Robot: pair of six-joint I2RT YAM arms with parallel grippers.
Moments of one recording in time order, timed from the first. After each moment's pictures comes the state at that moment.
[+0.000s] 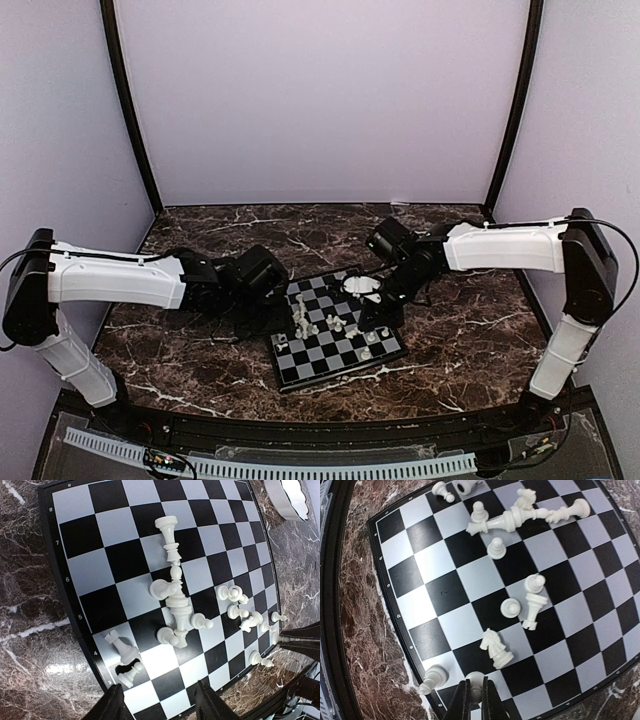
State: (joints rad) left arm -1.00 1.56 1.03 -0.53 -0.12 -1.07; right arm 0.83 1.74 1.22 -0.69 -0.36 -0.59
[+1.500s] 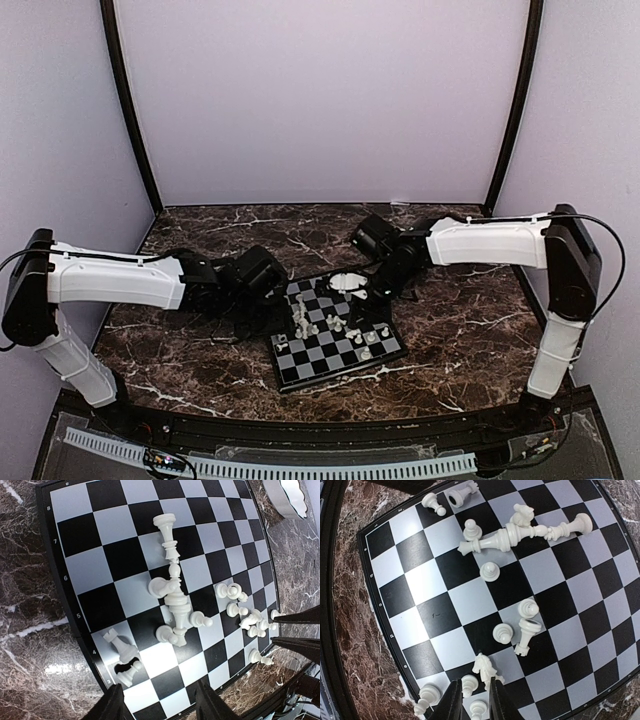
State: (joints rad) left arm -1.00 1.56 1.02 -0.52 -0.11 -1.06; right arm 0.86 1.83 1.34 -0.74 -0.33 -0.57
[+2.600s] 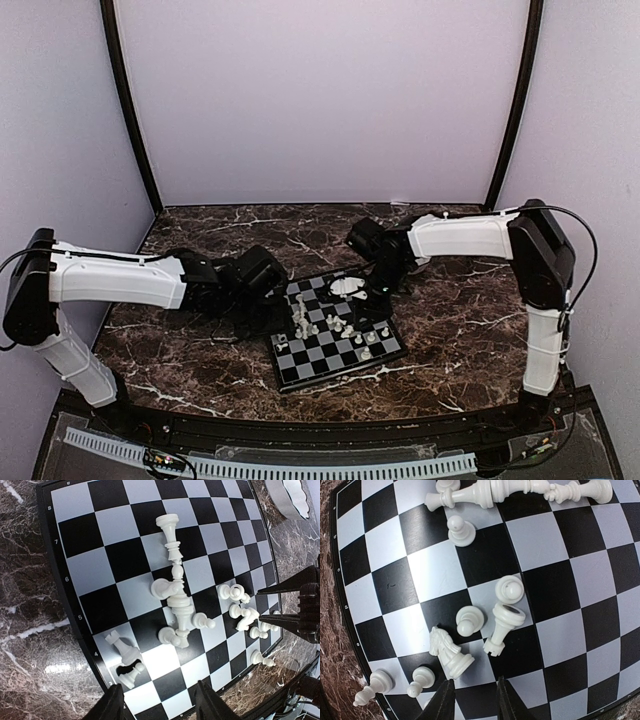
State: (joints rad) left arm -0.99 1.56 1.02 -0.52 -0.11 -1.06; right arm 0.79 1.99 1.46 -0.85 -0.32 -0.78
